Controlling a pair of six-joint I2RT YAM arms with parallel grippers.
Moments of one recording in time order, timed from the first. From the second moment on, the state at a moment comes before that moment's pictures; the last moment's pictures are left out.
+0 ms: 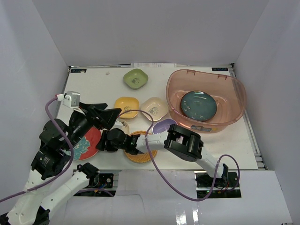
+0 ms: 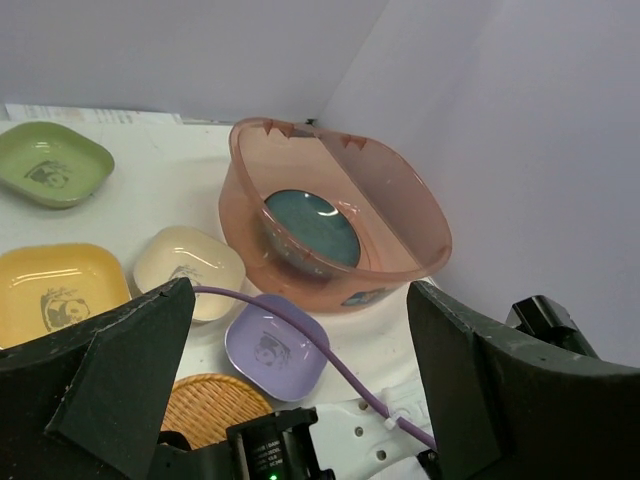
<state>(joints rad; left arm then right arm) -0.60 0.54 1.06 -0.42 0.01 -0.47 1.32 2.24 1.45 0.28 0.11 1.13</state>
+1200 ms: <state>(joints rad) -0.60 0.55 1.10 -0.42 -0.06 -0.40 1.22 2.21 1.46 0.39 -0.07 0.93</state>
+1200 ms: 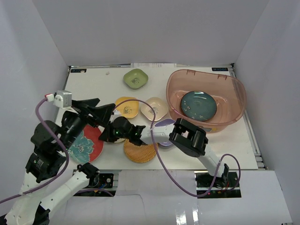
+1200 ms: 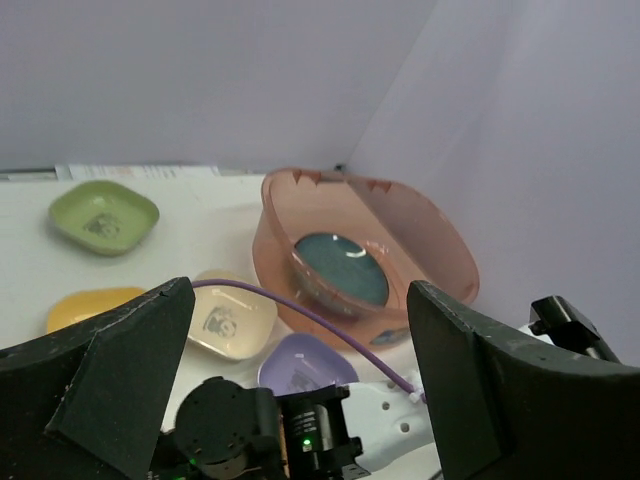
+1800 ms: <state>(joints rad) -0.60 0.62 1.05 -0.36 -0.07 -0.44 0.35 1.23 0.90 0.29 -0.20 0.86</state>
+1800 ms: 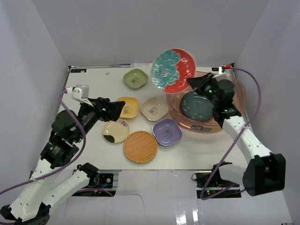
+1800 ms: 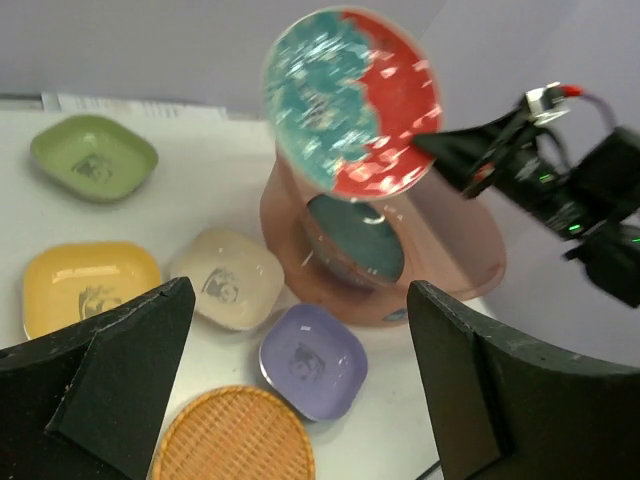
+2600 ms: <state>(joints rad) -0.60 0.76 0.68 -0.53 -0.06 -0.70 -0.25 1.28 0.72 -0.06 -0.46 0.67</state>
